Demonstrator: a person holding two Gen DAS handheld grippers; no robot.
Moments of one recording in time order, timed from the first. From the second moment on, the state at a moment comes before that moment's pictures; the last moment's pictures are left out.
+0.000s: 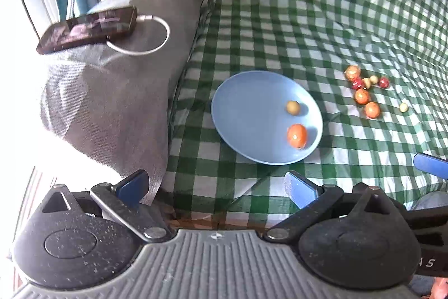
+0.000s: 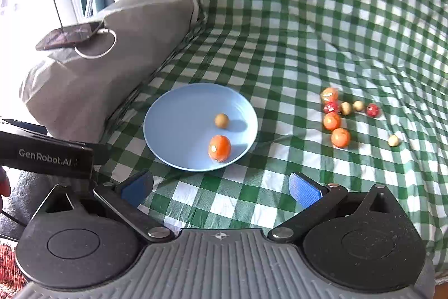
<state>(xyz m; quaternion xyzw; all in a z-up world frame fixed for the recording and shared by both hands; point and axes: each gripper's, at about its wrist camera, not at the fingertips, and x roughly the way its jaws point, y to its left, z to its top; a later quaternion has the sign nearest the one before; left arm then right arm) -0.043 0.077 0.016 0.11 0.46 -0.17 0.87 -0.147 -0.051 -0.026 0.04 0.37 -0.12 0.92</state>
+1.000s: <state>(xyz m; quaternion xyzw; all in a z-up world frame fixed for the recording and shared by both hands) -0.069 0.079 0.033 0.12 0.43 -0.17 0.88 -0.179 -0.039 -0.012 0.04 0.35 -0.11 0.93</state>
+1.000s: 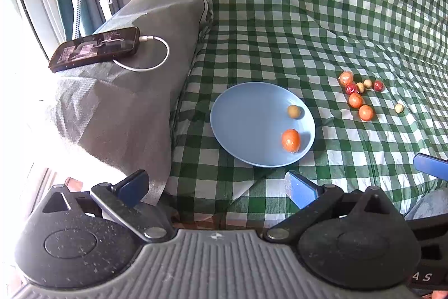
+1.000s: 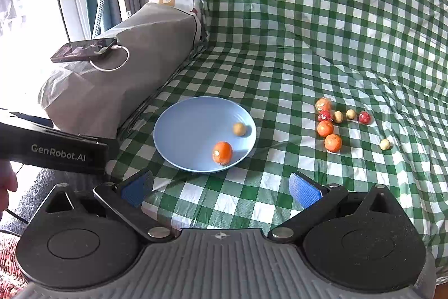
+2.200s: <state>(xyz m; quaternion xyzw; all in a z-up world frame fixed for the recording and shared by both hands) -0.045 0.045 0.015 0.15 0.46 -0.18 0.86 -0.158 -0.081 -0.032 0.09 0.37 -0.14 0.92</state>
